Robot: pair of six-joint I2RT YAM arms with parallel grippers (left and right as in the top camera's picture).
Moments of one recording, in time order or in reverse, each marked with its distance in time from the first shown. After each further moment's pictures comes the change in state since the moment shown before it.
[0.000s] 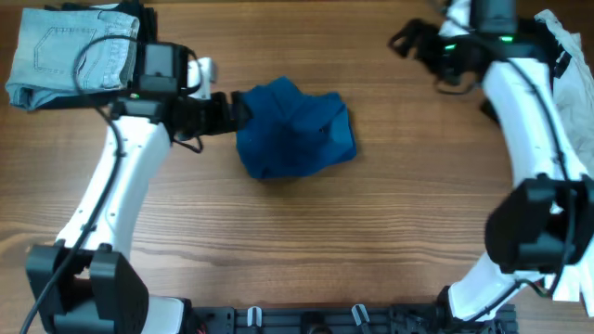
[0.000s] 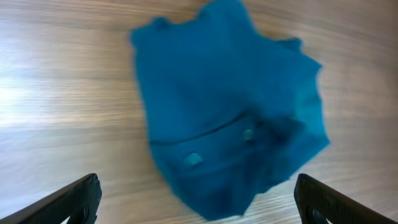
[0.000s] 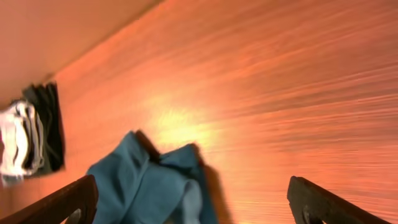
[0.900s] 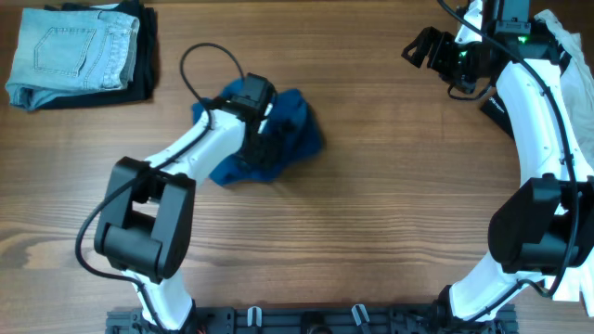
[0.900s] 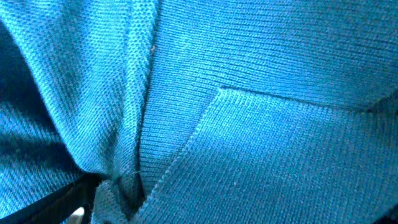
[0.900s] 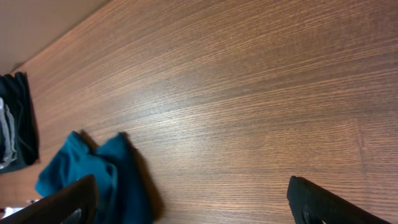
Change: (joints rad) left arm -0.236 0.327 -0.037 0.056 -0.494 0.219; right arm -0.030 0.000 -0.004 -0.080 0.027 -0.072
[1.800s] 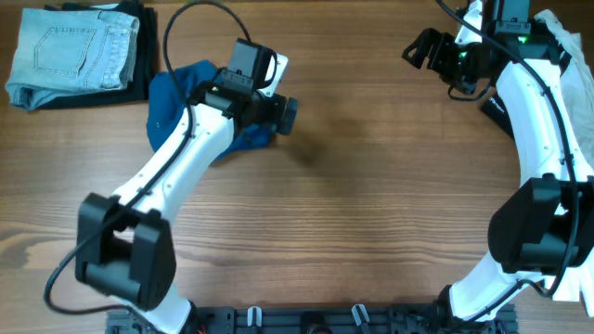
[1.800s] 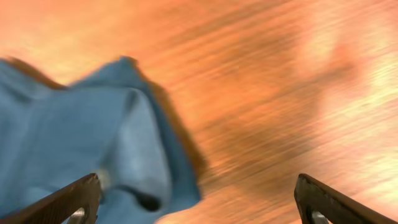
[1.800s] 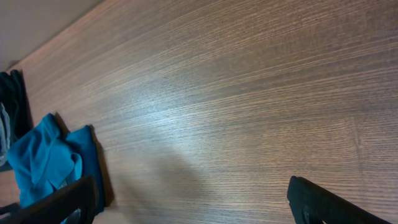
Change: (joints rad) left arm -0.024 -0.148 0.130 0.100 0.211 0.019; right arm 0.000 0.000 0.000 -0.008 0.004 -0.011
